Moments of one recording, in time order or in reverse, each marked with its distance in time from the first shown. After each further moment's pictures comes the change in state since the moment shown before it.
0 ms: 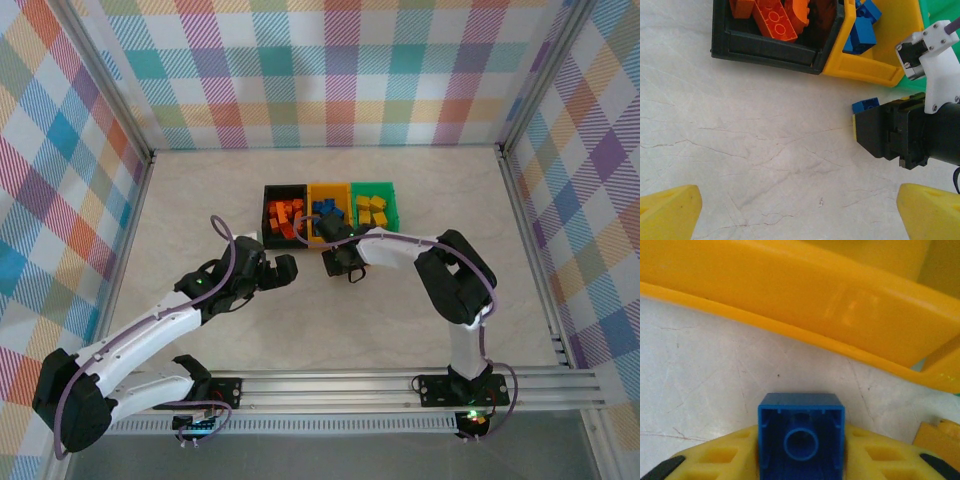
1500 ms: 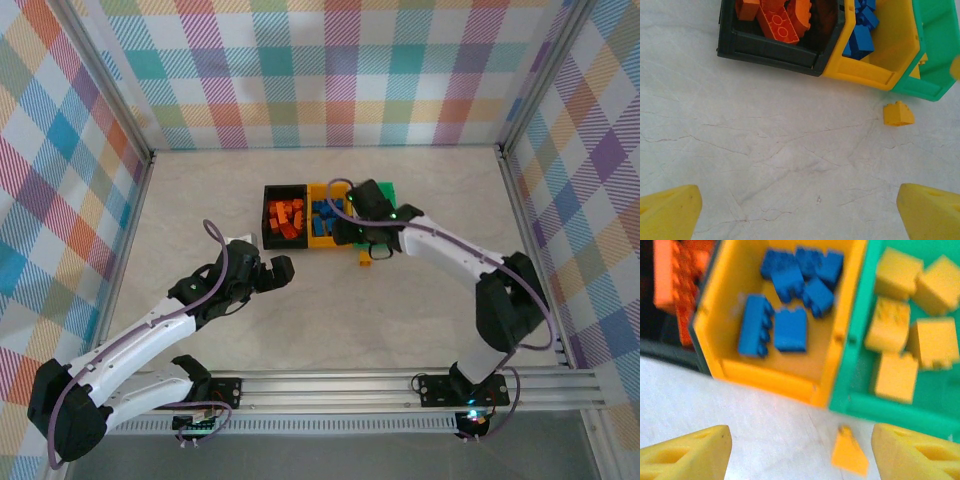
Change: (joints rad) left arm 0.003 -0.058 -0.028 -0.002 0.000 -0.026; right arm -0.121 -0.332 -0.060 -0.009 -0.061 -0.021
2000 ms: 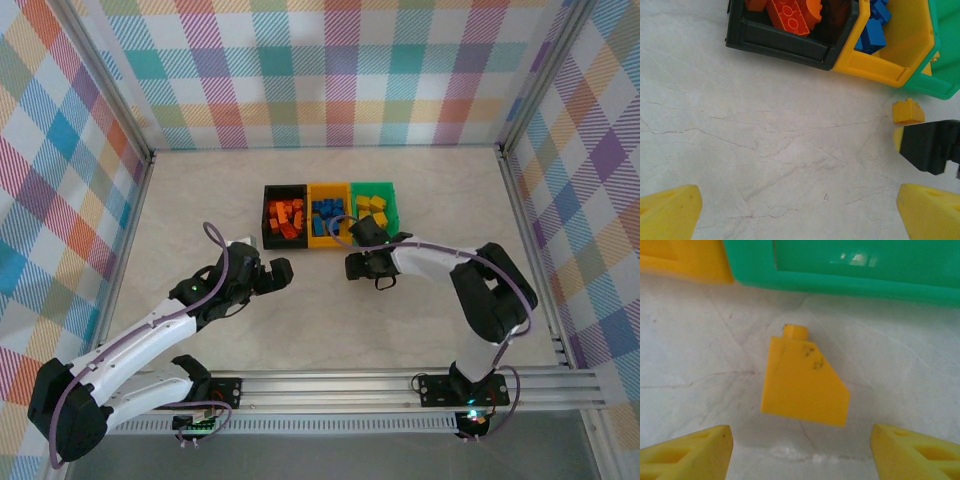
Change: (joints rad) left arm 0.005 0.000 -0.024 0.002 0.000 -0.015; right arm -0.005 0.116 -0.217 0.096 0.027 0.104
